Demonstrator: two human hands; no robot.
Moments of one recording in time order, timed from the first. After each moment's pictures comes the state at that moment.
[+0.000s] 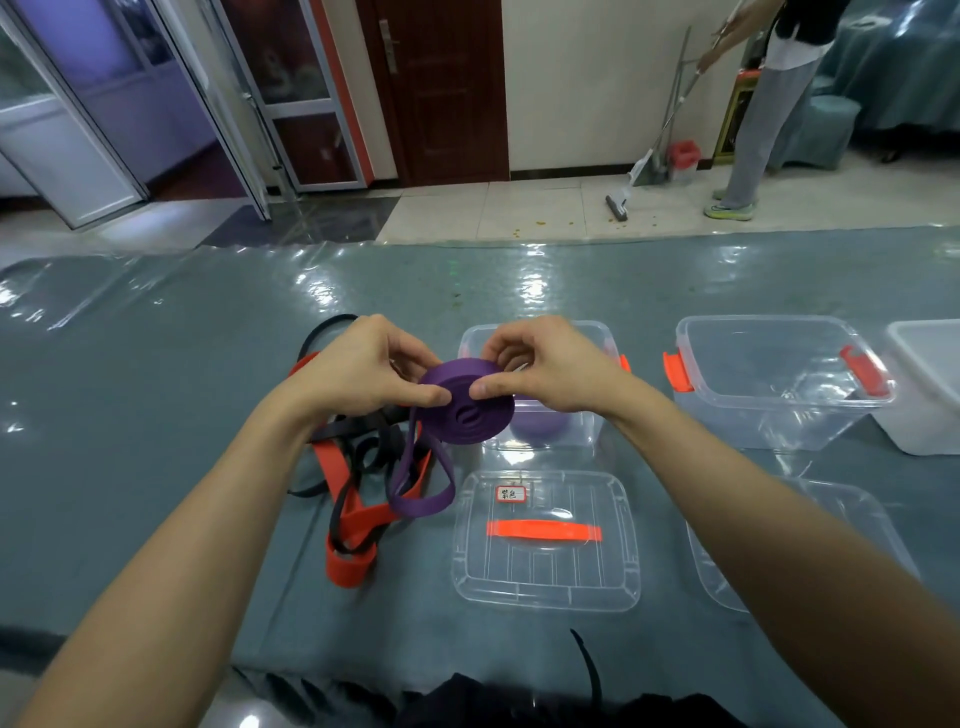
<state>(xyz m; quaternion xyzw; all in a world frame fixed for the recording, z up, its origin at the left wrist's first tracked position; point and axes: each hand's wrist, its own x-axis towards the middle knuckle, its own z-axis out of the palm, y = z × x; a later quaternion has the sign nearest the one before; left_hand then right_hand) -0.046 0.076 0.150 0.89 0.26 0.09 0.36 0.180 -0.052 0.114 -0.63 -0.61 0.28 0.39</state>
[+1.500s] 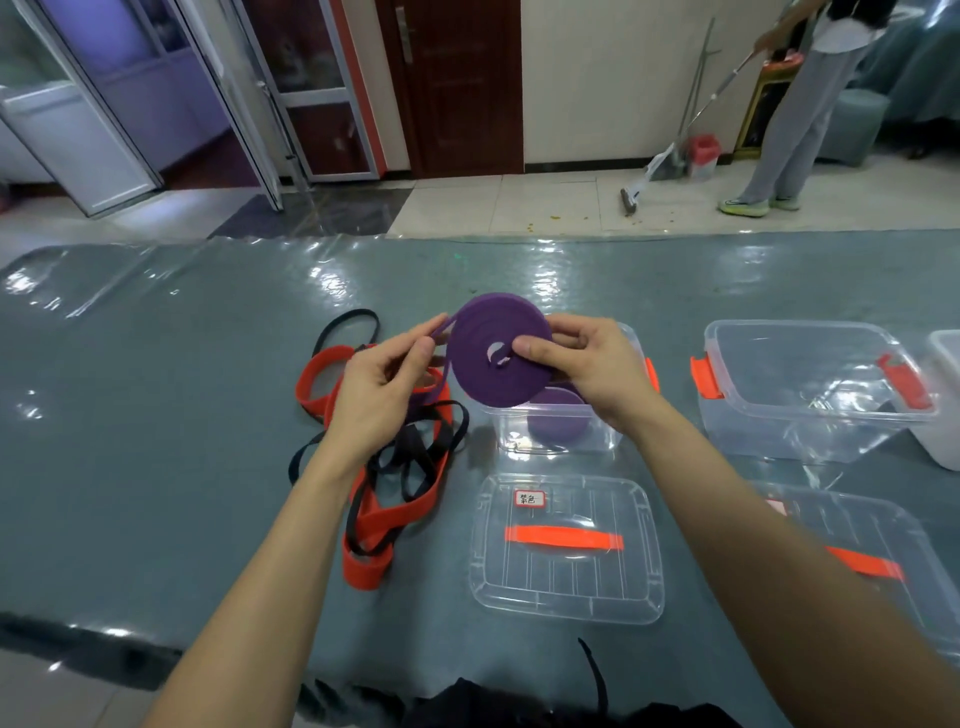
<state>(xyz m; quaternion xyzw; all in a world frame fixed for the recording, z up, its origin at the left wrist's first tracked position) -0.057 0.078 0.081 0.74 0.28 0.36 0.49 0.180 -0.038 0.086 -0.51 -0.39 0.43 0.64</state>
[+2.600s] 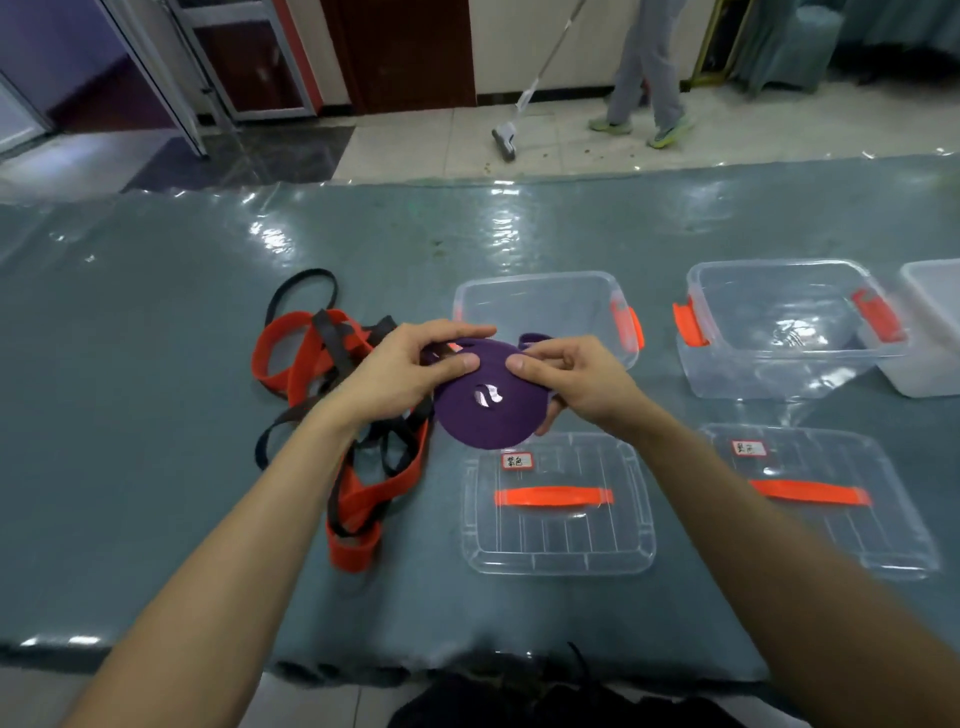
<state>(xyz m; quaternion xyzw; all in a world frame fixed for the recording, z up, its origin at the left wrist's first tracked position) -0.023 0.106 0.065 0.84 0.23 0.12 0.47 0.180 -0.050 0.021 -0.60 -0.40 0.45 0.53</state>
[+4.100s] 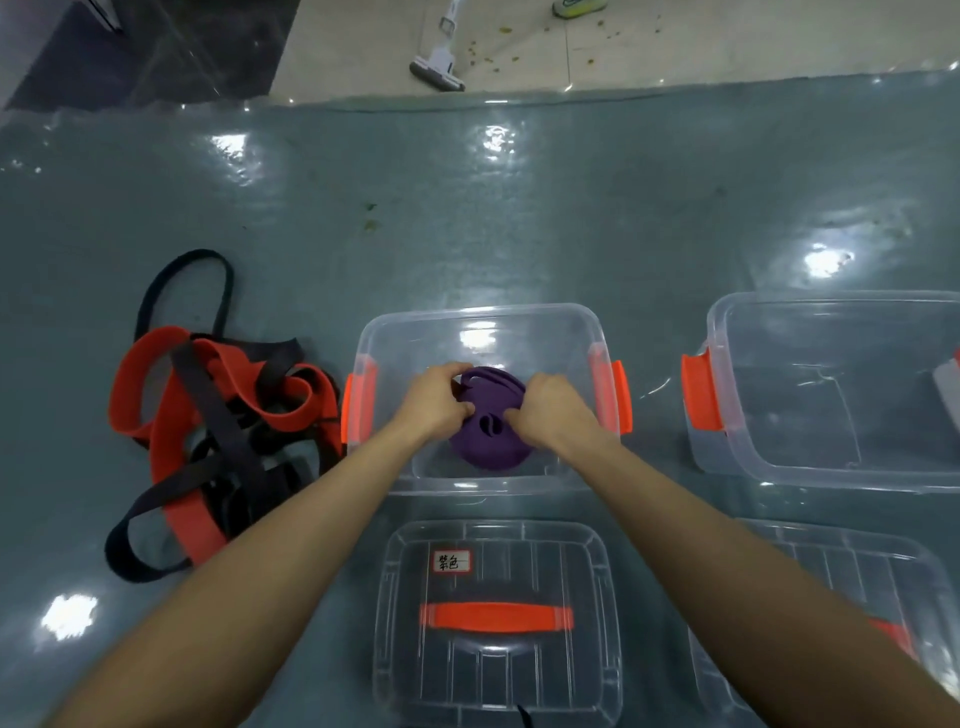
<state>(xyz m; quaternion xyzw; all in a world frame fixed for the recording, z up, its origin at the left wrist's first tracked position) 0.186 0.191 -0.115 0.78 0.45 -0.07 0.42 0.322 0.079 -0.098 -0.84 -0.41 0.35 0.03</state>
